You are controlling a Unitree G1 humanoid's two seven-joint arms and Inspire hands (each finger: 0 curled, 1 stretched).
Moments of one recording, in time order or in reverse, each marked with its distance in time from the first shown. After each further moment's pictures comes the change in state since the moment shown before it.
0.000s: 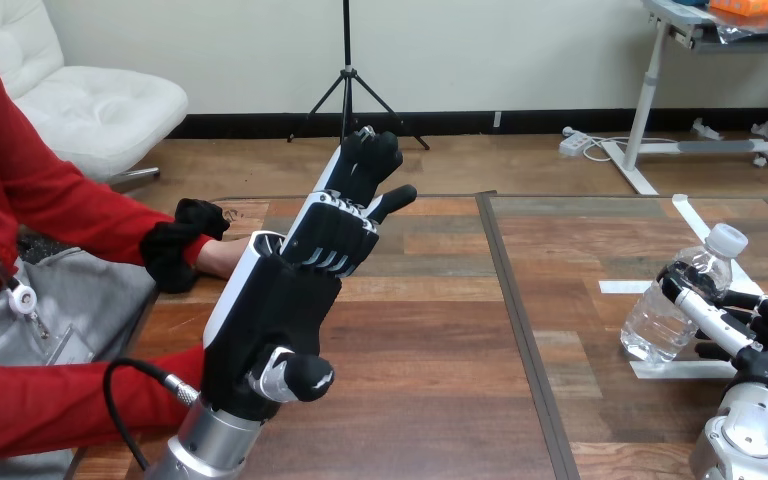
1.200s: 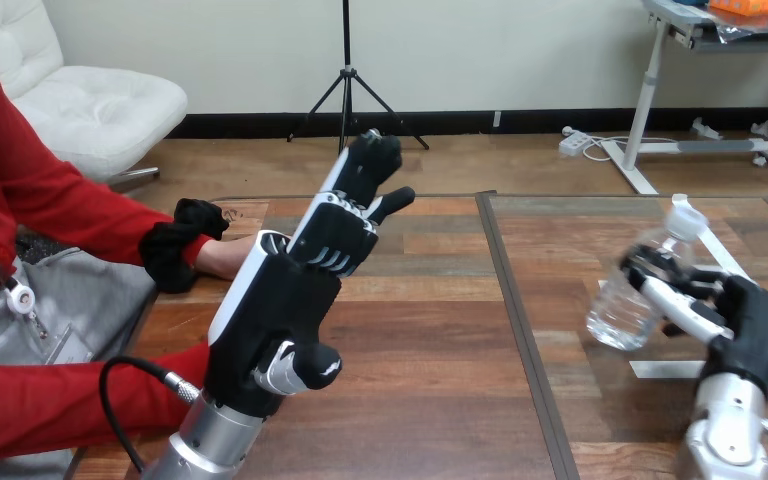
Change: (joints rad) left arm -0.023 0.002 0.029 0.051 0.085 -0.027 0.038; right arm 0.030 0.046 0.059 -0.034 -0.025 -0.157 0.109
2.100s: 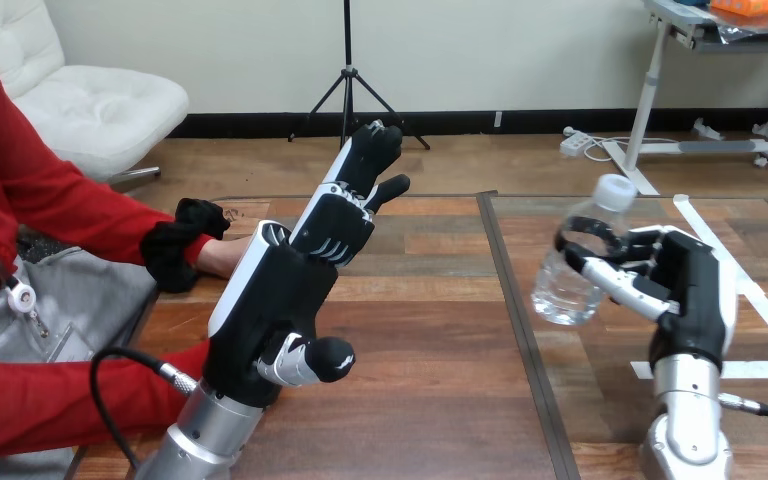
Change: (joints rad) left arm -0.015 0.016 0.017 0.000 0.115 -0.038 0.098; right arm 0.084 0.078 0.096 -0.219 -0.056 -0.054 0.033
